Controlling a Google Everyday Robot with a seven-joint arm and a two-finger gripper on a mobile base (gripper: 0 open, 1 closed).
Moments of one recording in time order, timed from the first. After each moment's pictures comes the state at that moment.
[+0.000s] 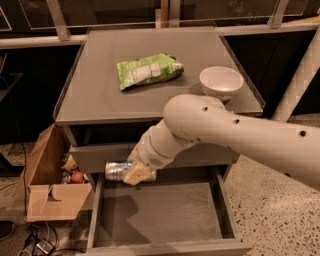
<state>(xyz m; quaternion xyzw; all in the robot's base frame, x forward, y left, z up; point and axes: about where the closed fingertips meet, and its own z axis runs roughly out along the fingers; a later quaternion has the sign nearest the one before) 0.479 0.058 0.730 -0.64 0.70 0.17 0.25</state>
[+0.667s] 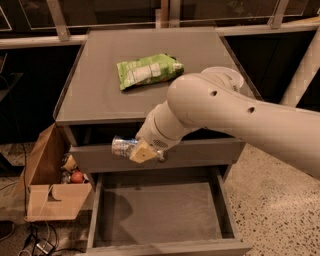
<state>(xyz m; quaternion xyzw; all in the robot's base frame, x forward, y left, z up) 0.510 0.035 0.787 -0.61 0.73 0.09 0.29</state>
